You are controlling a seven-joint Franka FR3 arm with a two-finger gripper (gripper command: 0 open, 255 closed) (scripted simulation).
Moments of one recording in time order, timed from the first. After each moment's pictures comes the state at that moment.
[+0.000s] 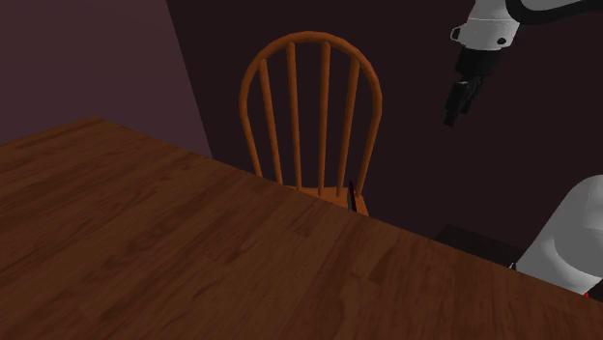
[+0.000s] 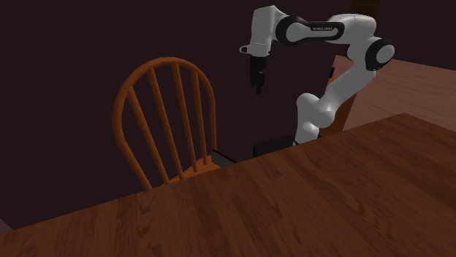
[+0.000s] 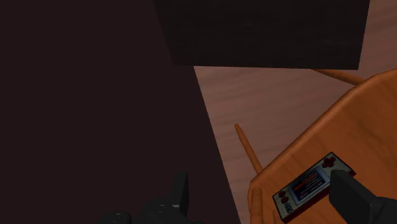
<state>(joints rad) -0.01 -0.82 -0.06 -2.38 -0.06 1.59 -0.11</state>
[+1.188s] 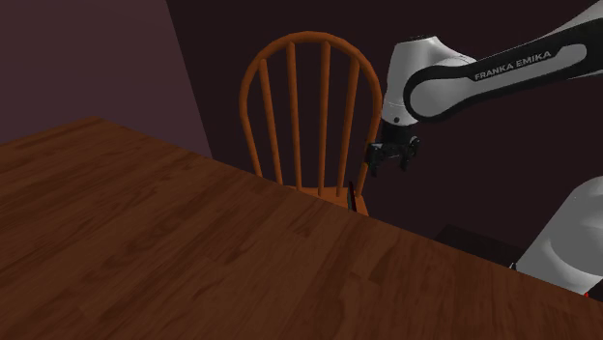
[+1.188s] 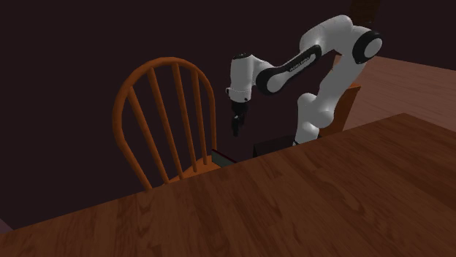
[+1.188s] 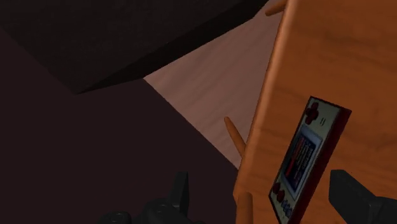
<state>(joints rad) -0.07 -0.47 0.24 -2.53 0.11 2.07 0.54</state>
